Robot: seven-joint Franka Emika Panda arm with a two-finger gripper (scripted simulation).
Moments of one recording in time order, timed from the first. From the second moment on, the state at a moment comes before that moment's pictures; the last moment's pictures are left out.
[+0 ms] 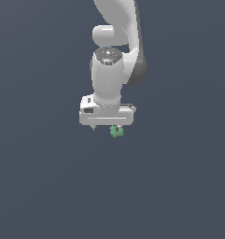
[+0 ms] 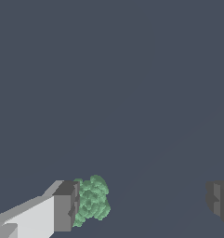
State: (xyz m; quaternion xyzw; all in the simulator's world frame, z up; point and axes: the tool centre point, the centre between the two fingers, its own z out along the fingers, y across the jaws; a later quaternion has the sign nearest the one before) arm 0.016 -0.024 0.190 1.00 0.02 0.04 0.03
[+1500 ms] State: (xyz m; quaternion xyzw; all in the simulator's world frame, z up) arm -0.070 0.027 0.089 1.00 0.07 0.00 0.00
